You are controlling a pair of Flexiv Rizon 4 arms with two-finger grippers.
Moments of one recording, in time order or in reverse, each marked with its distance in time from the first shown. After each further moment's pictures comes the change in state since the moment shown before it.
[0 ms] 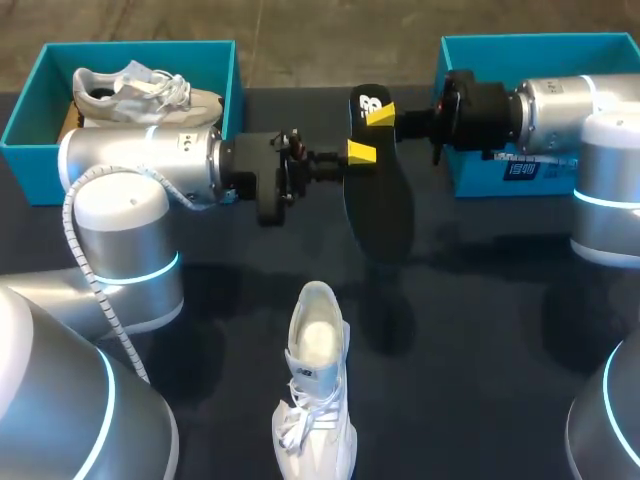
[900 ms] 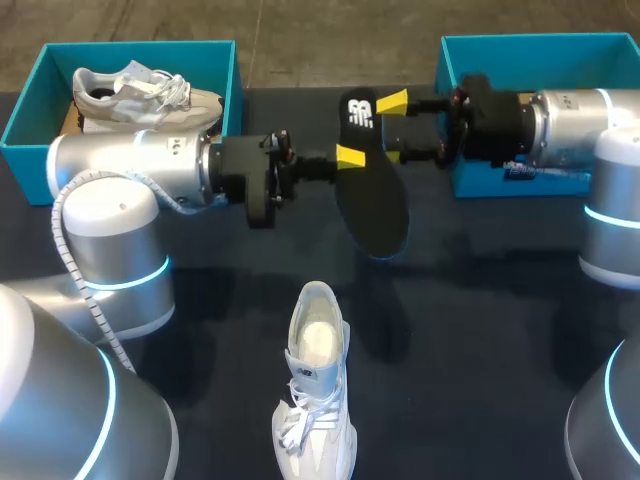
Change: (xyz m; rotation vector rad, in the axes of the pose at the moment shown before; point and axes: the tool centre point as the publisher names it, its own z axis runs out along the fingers) left arm 0.005 0.000 -0.019 -0.029 0.007 -0.041; right arm 0.007 -0.025 -0.012 -0.045 0.030 -0.094
